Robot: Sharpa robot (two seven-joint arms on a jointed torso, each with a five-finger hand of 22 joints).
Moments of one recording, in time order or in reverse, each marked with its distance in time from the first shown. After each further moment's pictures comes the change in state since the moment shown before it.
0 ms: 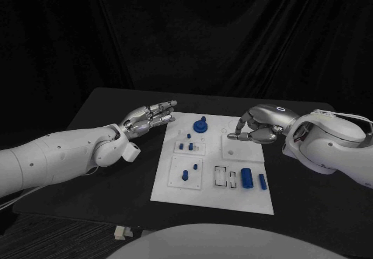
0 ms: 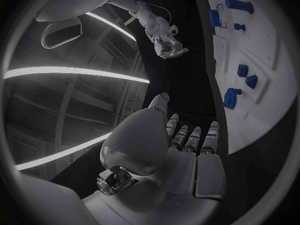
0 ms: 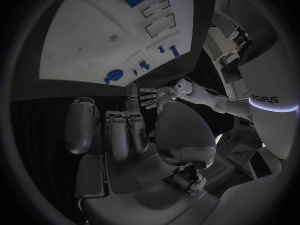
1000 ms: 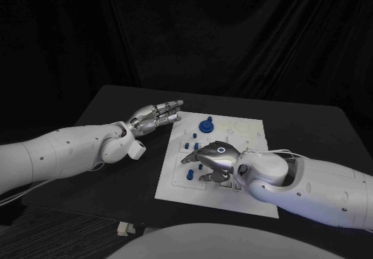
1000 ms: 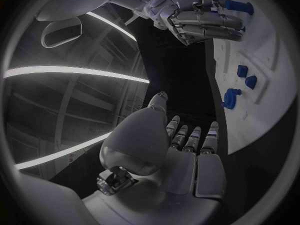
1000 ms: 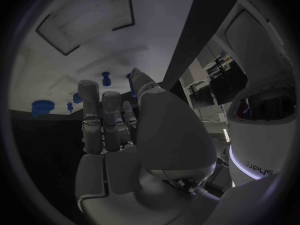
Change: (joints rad) left arm 0.000 0.000 0.000 -0.001 0.000 0.010 0.000; left_hand 0.005 -0.015 -0.039 0.022 0.000 -0.037 0.030 -0.011 -0.004 0.007 -0.007 0.000 0.000 0.000 0.000 0.000 0.000 0.000 -0.004 0.004 0.000 0.005; right arm -0.208 0.331 0.000 -0.098 -0.355 -0.015 0.084; right_hand 0.515 -0.191 0.125 -0.105 0.007 -0.439 -0.021 -0.253 -0.109 -0.885 0.131 -1.261 -1.239 -0.194 0.075 -0.425 -0.550 0.055 -0.209 0.077 -0.565 -0.001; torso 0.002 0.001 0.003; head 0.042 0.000
